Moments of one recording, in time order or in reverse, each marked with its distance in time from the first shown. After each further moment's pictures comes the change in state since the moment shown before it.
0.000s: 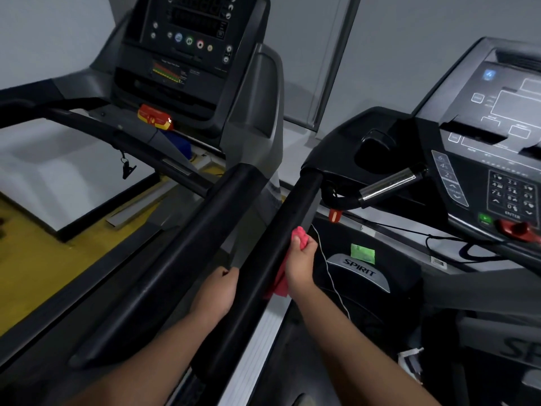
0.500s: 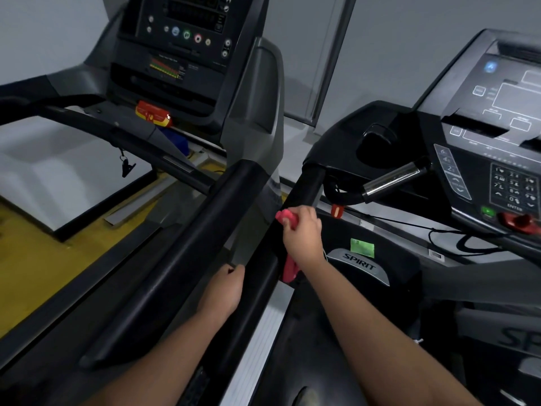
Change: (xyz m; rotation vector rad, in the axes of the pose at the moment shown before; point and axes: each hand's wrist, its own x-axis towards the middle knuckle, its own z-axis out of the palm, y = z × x) left_hand 0.003 -0.005 0.000 -0.036 -0.013 0.006; right_hand 0.017 -0.027 0.002 -0.777 -0.086 -0.528
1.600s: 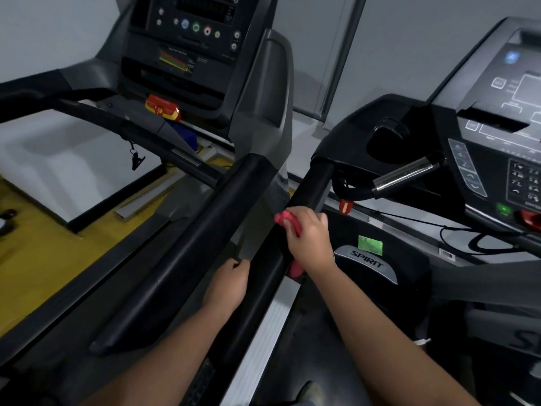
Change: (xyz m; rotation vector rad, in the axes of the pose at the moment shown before) left_hand -0.005 0.000 -0.002 0.017 0.021 0.018; right_hand -0.014 0.013 0.003 -0.166 0.116 -0.380
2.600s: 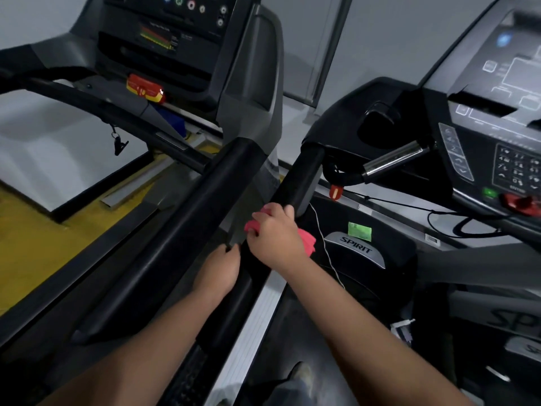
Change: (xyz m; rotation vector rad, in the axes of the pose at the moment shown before) left_hand 0.005 -0.001 0.004 0.093 -0.028 0.015; right_hand -0.014 -0.060 -0.013 -0.225 -0.437 0.055
